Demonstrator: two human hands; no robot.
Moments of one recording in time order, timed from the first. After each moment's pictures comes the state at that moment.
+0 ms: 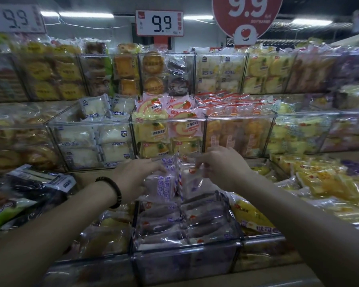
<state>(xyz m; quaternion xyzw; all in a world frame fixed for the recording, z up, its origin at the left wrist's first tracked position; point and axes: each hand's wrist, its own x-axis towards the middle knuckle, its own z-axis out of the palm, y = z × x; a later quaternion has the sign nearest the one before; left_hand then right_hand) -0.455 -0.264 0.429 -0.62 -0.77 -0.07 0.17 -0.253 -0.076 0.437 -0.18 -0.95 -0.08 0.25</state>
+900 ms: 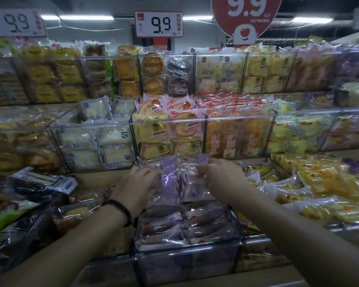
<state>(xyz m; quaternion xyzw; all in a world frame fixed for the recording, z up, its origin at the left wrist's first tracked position) -0.454 -0.254 0.379 -0.56 -0.78 -0.17 0.23 -0.258 -0.084 0.407 -0.26 -0.93 -0.11 0.22</state>
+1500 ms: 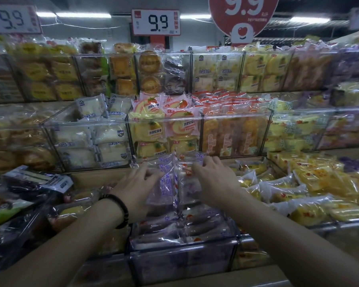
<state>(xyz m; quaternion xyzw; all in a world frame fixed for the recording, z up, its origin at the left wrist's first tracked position) -0.437 -0.259 0.387 -0.56 -0.81 -0.07 0.15 -0.261 -0.100 0.404 -0.29 -0.94 -0.08 0.15</state>
